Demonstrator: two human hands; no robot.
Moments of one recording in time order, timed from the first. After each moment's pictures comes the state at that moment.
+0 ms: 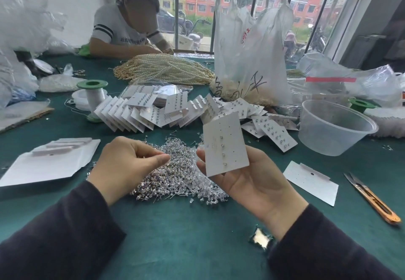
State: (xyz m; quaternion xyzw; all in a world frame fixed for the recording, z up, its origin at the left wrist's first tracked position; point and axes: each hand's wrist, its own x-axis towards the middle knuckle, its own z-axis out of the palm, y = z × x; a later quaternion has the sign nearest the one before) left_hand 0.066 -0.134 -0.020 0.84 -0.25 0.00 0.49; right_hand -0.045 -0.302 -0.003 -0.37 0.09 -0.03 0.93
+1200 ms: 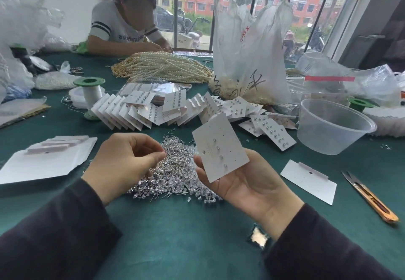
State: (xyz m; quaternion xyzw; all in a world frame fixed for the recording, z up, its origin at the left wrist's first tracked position) left_hand 0.071 -0.134 -0.025 0.81 -0.25 -0.02 0.53; right_hand -0.043 -0.302 -0.010 -0.37 0.09 0.02 0.92
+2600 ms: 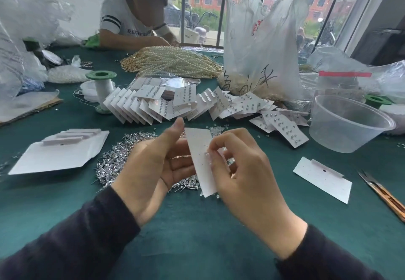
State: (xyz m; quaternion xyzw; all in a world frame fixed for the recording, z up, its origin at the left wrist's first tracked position) left_hand 0.029 -0.151 -0.014 0.51 -0.16 -0.26 0.80; right_hand -0.046 -0.273 -0.024 -0.88 0.02 -0.34 0.33
